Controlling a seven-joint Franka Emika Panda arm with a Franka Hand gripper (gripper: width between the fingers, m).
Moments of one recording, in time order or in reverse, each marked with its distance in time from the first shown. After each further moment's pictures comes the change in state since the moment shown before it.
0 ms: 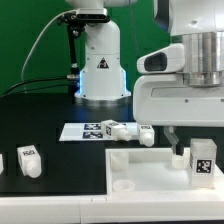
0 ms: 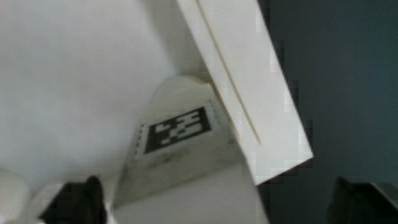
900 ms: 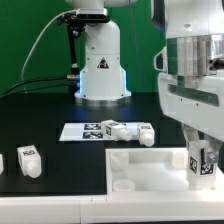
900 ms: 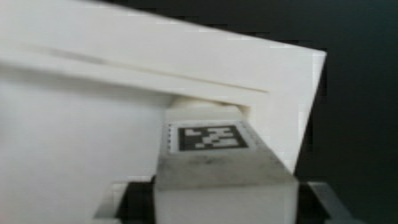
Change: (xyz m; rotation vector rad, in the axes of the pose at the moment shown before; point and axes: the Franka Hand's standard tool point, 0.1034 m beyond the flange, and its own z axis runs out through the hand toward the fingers) arm -0.003 0.004 0.003 0.000 -0.006 1.053
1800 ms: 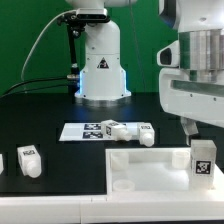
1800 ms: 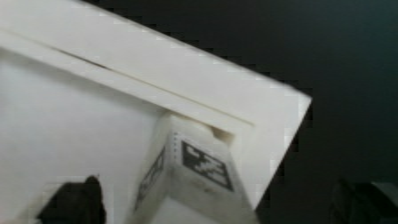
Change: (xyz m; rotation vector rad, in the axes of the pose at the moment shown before) arm -0.010 -0.005 -0.007 -0.012 0.004 -0.412
